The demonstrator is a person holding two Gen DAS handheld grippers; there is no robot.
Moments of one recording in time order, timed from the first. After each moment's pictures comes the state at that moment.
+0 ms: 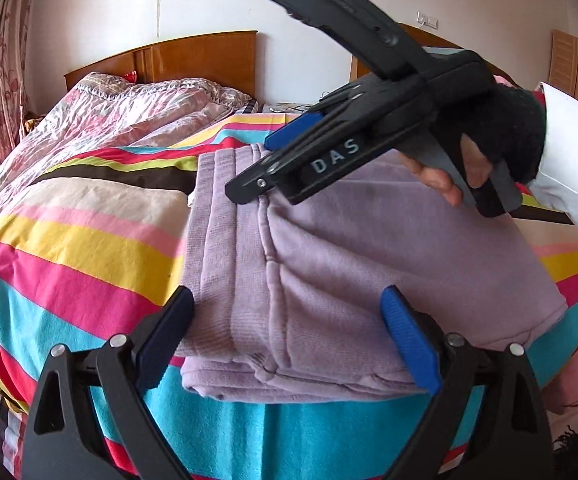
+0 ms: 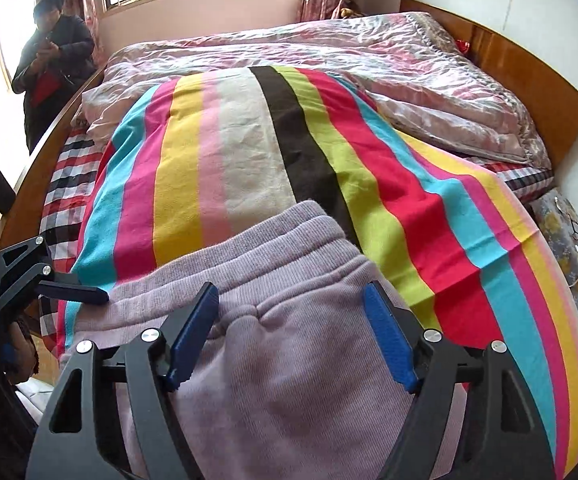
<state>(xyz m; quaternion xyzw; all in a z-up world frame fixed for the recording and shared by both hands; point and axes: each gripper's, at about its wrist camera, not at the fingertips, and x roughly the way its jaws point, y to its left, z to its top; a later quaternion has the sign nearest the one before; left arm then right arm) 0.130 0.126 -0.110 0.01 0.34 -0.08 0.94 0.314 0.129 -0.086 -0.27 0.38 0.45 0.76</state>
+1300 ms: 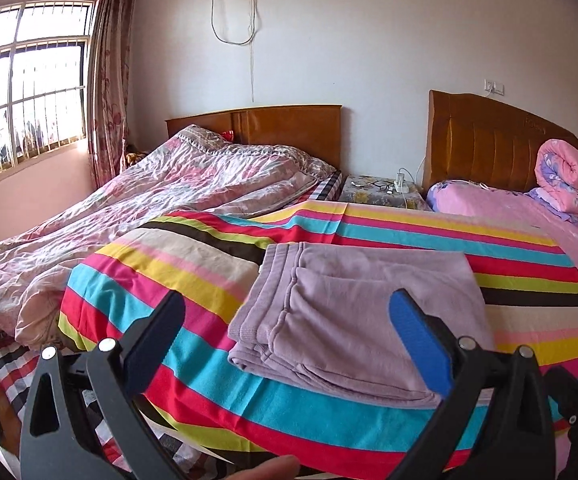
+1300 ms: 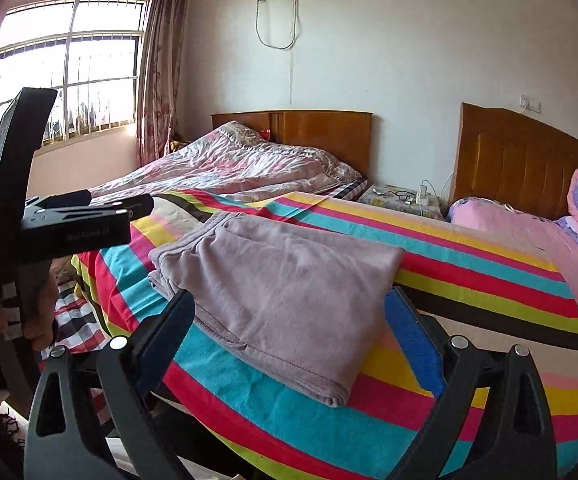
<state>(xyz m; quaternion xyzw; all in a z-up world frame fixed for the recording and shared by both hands) 0.012 0.054 0.009 0.00 0.22 0.10 0.97 0.000 -0.101 -0.013 -0.04 0.19 0.16 0.97</state>
